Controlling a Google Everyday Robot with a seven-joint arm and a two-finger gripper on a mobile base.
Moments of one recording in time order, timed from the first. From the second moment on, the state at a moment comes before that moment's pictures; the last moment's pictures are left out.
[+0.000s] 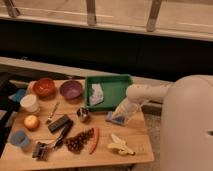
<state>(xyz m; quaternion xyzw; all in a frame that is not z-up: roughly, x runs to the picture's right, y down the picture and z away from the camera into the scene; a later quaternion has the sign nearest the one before) 0.098 0.178 0.851 -0.31 0.19 0.80 0.48</state>
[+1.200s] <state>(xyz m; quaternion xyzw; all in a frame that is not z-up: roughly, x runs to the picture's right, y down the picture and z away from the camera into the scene) 0.085 0.132 0.778 -0.32 0.10 0.78 0.53</state>
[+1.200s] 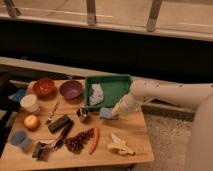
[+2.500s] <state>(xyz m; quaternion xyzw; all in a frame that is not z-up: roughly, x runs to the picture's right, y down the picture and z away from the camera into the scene) 0.022 0.035 0.769 -0.33 -0.01 0.76 0.55</state>
